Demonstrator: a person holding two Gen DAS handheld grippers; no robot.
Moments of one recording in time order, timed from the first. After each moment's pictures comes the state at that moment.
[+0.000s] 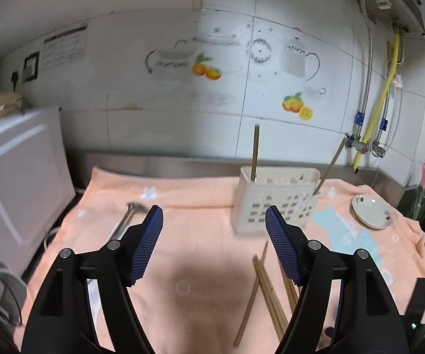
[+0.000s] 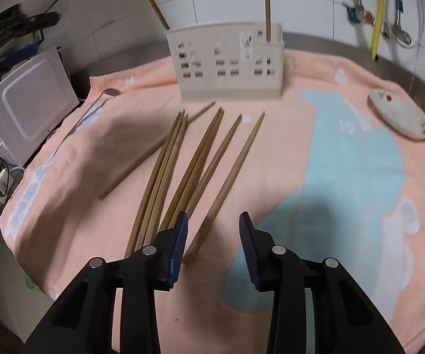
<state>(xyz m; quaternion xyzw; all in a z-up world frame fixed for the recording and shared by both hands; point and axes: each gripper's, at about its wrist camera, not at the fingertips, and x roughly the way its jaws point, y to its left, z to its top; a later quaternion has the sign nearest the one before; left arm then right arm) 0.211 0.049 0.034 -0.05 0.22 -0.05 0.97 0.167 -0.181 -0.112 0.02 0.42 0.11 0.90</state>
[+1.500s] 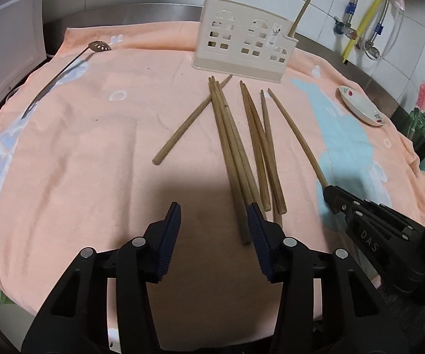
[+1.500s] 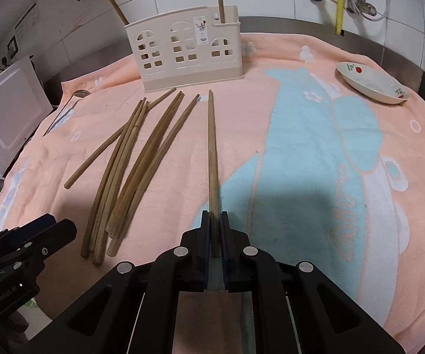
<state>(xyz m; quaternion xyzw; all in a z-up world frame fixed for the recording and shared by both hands) 0.140 -0.033 -0.123 -0.08 0.43 -0.08 0.90 0.153 -0.211 -0.133 0.05 0.42 0.05 0.91</state>
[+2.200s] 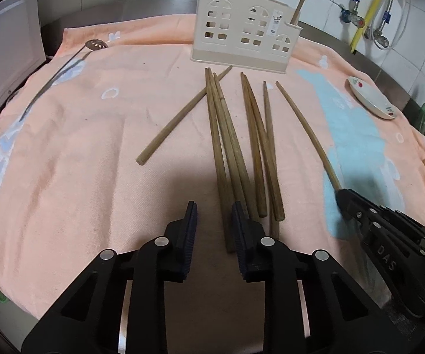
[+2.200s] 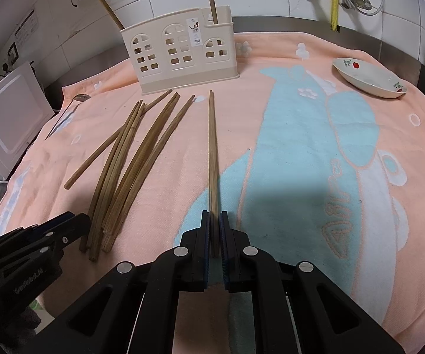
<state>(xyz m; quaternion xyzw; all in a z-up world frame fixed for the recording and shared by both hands) 0.155 -0.055 -0.130 -0.05 0.44 -0.05 0.89 0.149 -0.220 -0.132 0.06 0.42 0.05 0.91</state>
